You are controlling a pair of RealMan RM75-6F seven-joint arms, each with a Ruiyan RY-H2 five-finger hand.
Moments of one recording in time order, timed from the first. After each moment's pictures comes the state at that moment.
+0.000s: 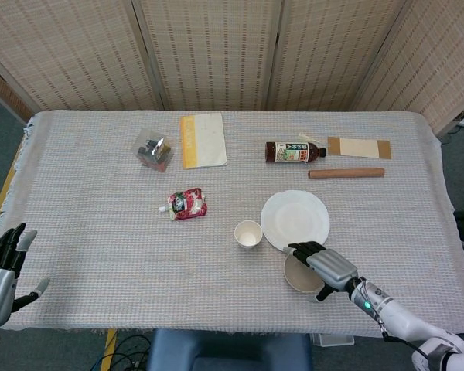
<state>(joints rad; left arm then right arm) -0.06 -1.13 -0.03 -1.61 1.64 1.65 0.09 0.59 -1.11 -0.02 -1.80 -1.44 0.71 0.09</state>
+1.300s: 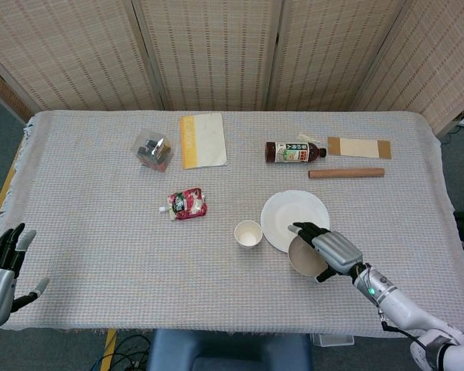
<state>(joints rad) -0.05 -1.13 -0.04 -1.61 1.63 1.64 0.10 0.59 -1.11 0.02 -1.75 -1.42 0.81 0.15</state>
